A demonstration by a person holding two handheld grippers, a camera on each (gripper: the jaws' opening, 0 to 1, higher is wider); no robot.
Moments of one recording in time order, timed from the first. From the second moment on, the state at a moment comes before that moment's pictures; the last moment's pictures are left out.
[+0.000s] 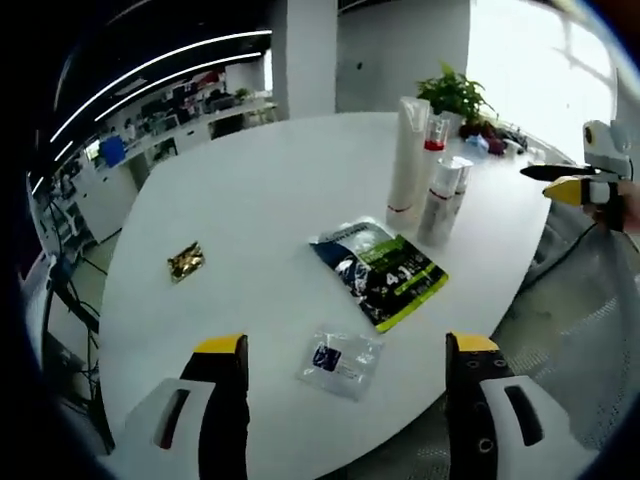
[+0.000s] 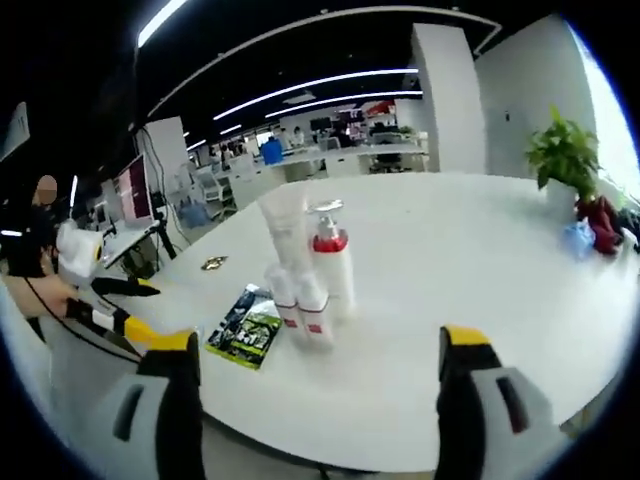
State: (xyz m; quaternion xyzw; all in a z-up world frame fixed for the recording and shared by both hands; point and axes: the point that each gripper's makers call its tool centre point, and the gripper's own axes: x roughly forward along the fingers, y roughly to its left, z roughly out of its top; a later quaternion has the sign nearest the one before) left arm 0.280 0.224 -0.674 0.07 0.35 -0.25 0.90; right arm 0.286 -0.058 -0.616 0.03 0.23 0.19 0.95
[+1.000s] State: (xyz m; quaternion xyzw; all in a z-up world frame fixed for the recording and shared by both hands) left arm 0.267 0.228 -0.670 0.08 0.36 -0.24 0.90; right arm 0.285 -0.055 -0.619 0.03 0.22 0.20 0.96
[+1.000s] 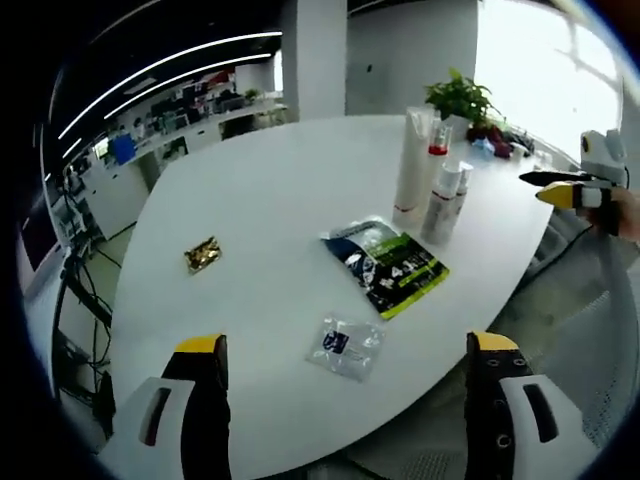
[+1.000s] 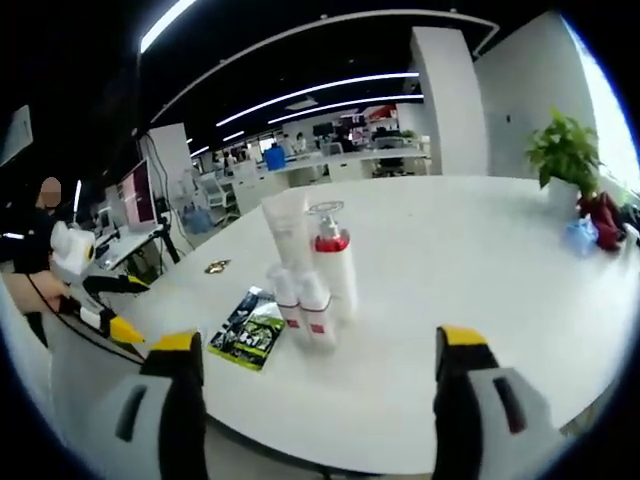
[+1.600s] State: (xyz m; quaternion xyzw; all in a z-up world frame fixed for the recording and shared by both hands) left arm 0.279 0.218 -0.728 0.17 0.43 -0.33 0.82; right arm 0.284 -0.053 -0.620 0.03 0.22 0.21 0.95
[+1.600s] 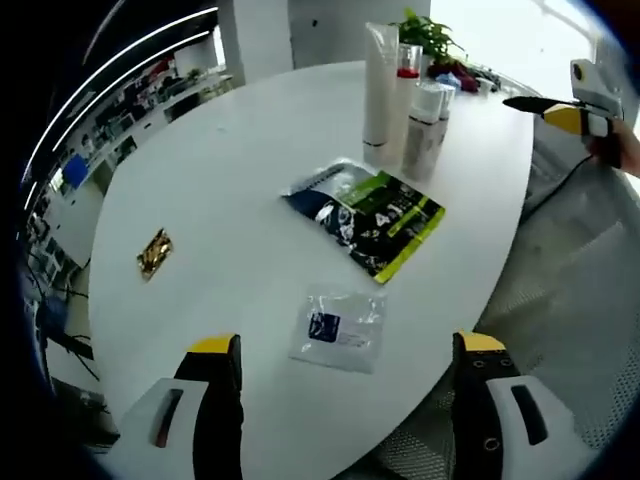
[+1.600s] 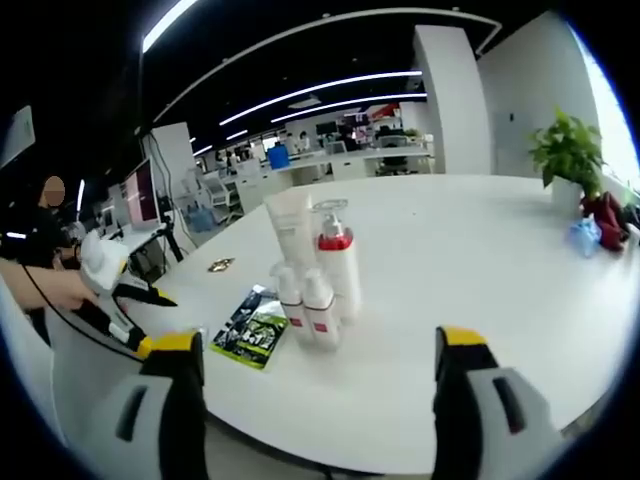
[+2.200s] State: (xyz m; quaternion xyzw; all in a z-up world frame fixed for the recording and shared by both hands) left arm 0.289 0.211 -0.752 0.24 0.48 -0.37 0.76; right arm 0.285 -0.054 -0.618 0.04 0.22 0.21 0.95
